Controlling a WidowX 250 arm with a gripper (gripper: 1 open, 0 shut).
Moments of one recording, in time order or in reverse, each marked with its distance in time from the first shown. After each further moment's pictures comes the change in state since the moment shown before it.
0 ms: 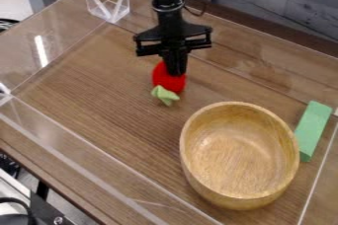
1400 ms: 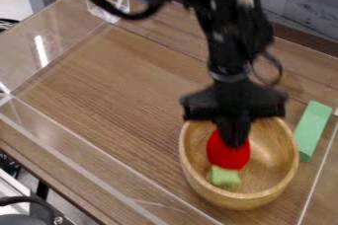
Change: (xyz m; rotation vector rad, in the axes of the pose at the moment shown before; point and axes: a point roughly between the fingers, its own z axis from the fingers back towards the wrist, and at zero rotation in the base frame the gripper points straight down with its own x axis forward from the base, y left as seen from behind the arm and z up) arm -0.137 -0.056 0.005 -0.063 -0.026 -0.146
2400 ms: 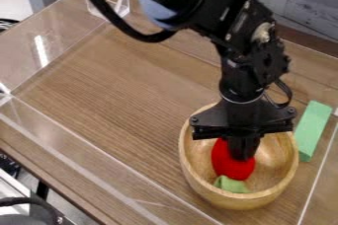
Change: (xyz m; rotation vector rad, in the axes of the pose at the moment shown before) arm -0.009 -0.001 -0.010 0.047 -0.014 0.088
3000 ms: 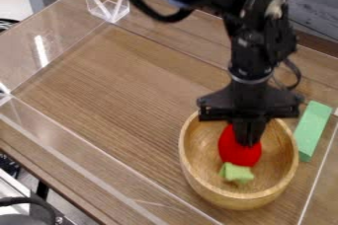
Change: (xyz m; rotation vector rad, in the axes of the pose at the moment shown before) arm 0.021 -0.009 0.007 0.006 0.009 -0.041
